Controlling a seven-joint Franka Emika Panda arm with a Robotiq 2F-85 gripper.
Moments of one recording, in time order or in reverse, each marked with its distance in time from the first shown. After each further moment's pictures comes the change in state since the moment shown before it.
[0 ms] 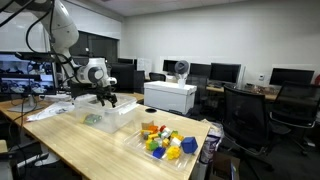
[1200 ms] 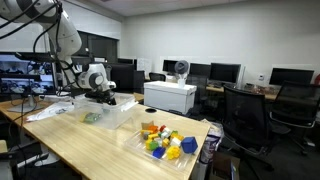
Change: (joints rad) arm 0.002 0.082 0.029 0.054 0.000 0.029 -0.003
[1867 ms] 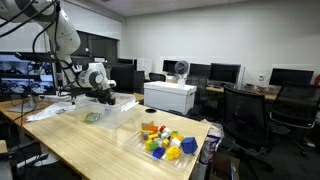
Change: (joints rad) arm 0.053 0.019 -0.057 0.038 -0.003 0.011 0.000
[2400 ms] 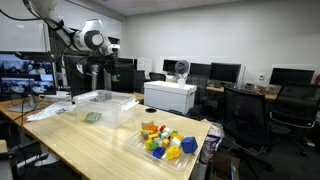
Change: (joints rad) arm -0.141 -0.504 0.025 -0.171 0.040 -0.153 0.081
